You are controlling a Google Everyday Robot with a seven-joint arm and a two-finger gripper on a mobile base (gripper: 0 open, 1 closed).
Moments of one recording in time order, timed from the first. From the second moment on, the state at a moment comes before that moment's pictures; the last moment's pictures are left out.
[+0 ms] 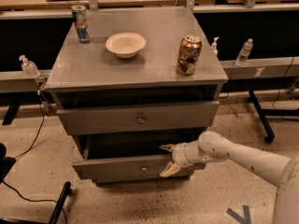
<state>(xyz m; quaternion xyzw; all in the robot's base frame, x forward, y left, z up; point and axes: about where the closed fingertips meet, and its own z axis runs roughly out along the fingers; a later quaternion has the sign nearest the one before) 0.589 -0.075 0.418 -0.67 0.63 0.17 0.35</state>
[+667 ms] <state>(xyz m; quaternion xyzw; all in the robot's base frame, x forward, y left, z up) 0.584 -0.066 0.443 -0.69 0.61 0.19 0.32</state>
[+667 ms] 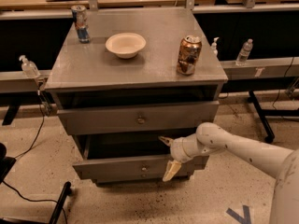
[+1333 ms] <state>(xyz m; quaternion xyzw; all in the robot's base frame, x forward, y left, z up) 0.569 -0.066 0.440 -0.71 0.62 0.19 0.29</state>
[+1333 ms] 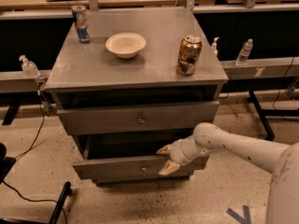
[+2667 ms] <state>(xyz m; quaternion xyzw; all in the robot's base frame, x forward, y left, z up) 0.512 -0.071 0.432 -0.70 0.62 0.23 0.27</state>
